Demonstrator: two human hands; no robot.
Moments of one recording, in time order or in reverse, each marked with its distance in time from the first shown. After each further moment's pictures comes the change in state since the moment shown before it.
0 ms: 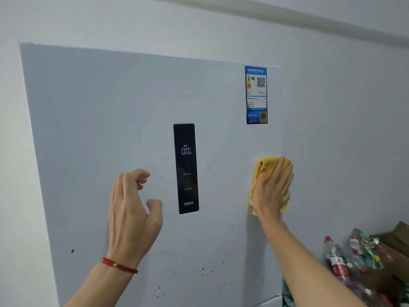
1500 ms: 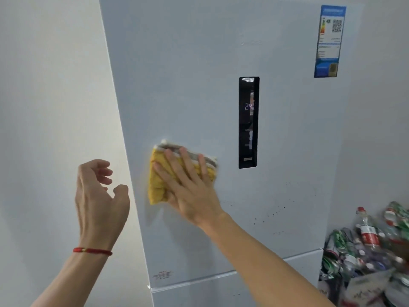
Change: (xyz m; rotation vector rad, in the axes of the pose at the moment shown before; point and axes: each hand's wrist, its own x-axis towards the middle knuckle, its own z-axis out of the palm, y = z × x) left_hand -0.032 -0.104 -0.154 0.138 0.042 -0.311; right_hand -0.247 -0.141 0.106 -0.228 -0.205 -1.179
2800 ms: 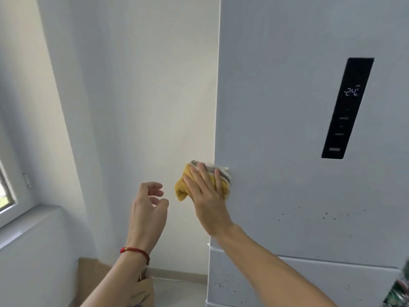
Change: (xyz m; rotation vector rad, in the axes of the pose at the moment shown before) left_hand -0.074 -0.059 -0.095 0.021 -0.138 -0.540; right_hand -0.029 -0.155 0.038 0.357 -0.143 -0.041
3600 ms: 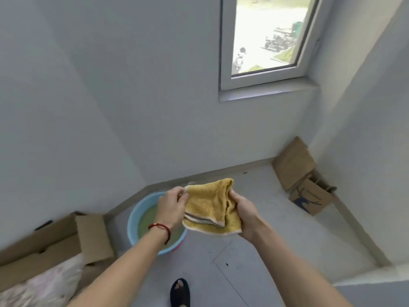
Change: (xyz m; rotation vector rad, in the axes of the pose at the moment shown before) left_hand -0.398 -0.152 -0.298 0.560 0.604 -0.916; right_hand -0.209 -0.416 -0.064 1.766 -1.938 1.032
